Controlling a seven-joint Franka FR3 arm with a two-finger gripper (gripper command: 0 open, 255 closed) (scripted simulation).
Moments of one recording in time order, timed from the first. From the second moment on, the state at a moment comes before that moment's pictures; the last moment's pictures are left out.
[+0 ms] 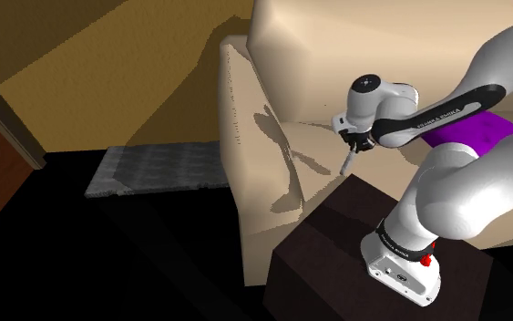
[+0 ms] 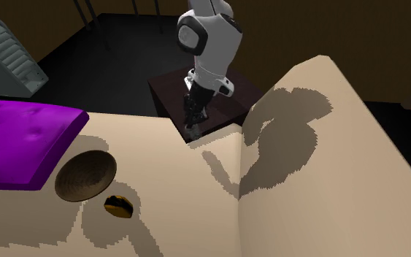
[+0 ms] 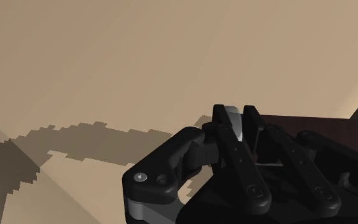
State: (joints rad) arm 0.20 -0.54 -0.86 -2.90 -1.26 2.34 -1.19
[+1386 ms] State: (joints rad) arm 0.19 -0.53 -1.08 -2.64 -1.21 2.34 -1.58
